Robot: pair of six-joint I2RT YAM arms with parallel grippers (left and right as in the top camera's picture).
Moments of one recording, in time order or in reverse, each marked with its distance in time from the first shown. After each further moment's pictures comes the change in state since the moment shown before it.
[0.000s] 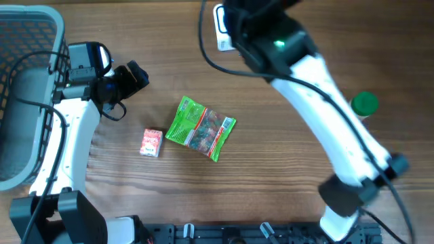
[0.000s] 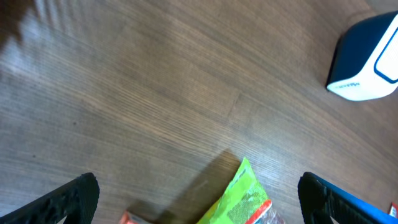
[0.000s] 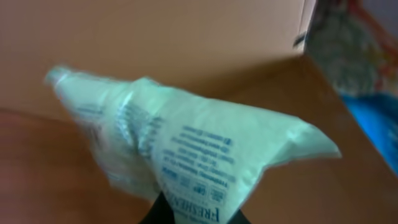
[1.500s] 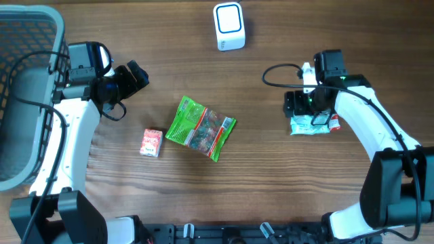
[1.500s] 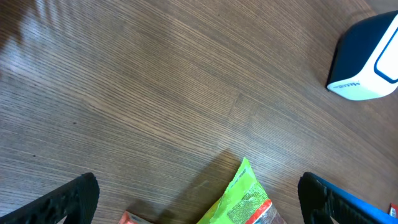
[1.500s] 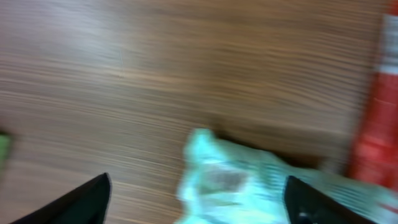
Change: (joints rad) left arm 0.000 0.000 0.000 -0.002 -0.001 0.000; right arm -0.559 -0.206 -1.099 -0.154 -1.600 0.849
